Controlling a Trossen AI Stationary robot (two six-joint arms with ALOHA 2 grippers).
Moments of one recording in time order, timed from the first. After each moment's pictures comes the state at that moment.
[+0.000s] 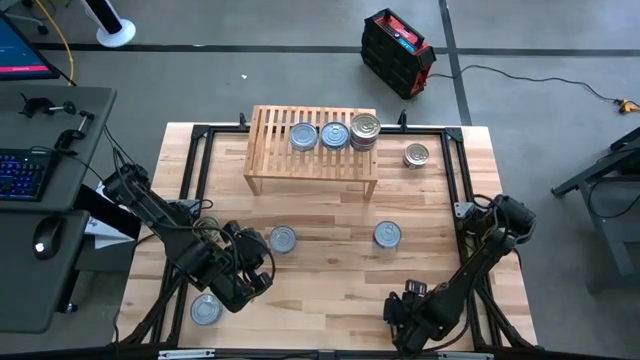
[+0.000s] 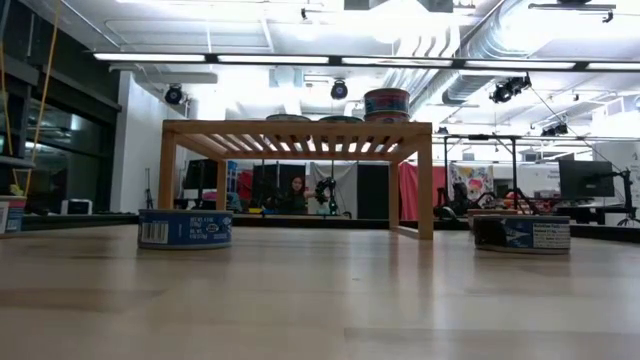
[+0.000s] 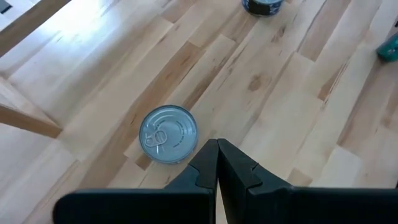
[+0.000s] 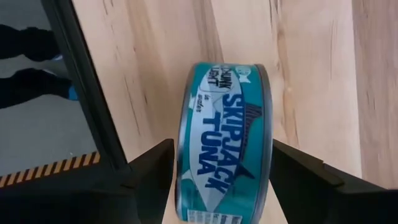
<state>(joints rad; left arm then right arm) -0.71 1.57 1.45 -1.23 -0.68 -1.23 0.87 1.87 1.34 -0.89 0.03 1.10</state>
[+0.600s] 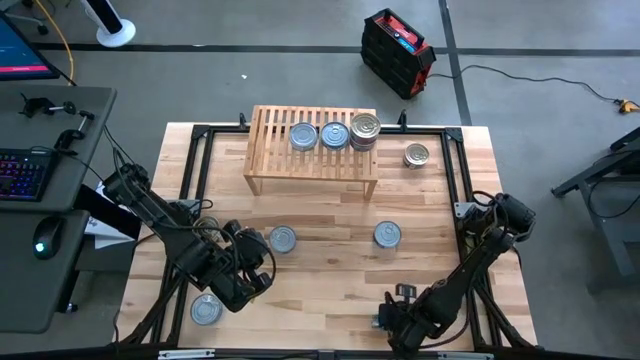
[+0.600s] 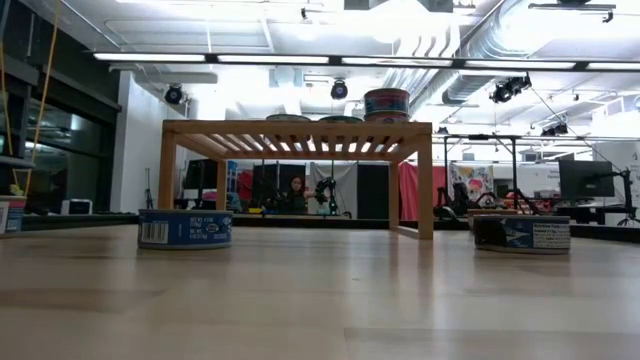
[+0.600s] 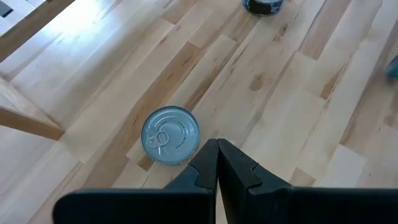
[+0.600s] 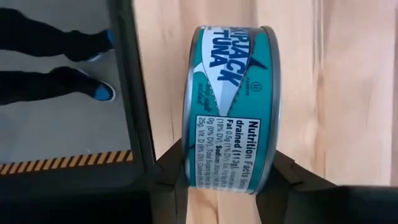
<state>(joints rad) -0.70 1.57 1.45 -1.23 -0.68 -1.21 0.84 1.85 1.34 -0.76 0.03 0.95</state>
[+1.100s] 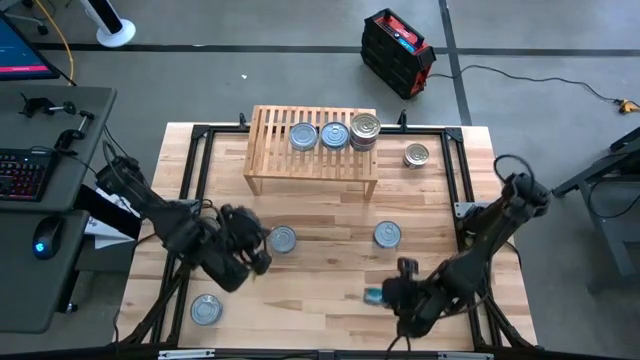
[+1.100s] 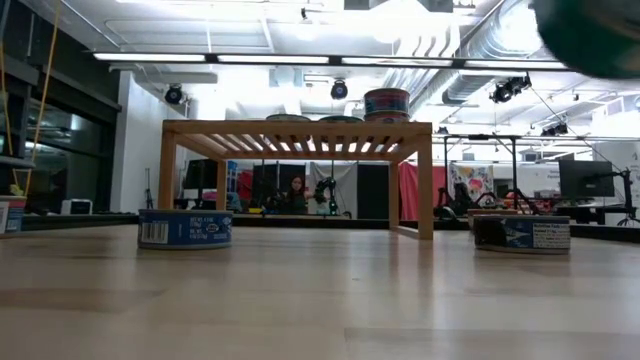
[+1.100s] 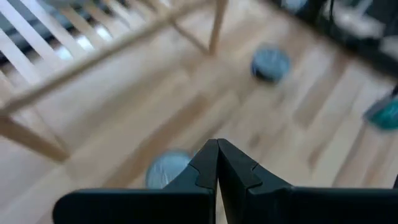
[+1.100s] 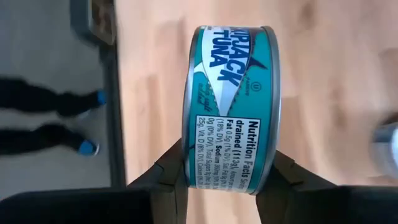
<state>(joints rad) -0.64 1.46 1.45 -1.21 -0.80 -1.27 0.79 1.62 1.34 -0.89 0.28 0.87</state>
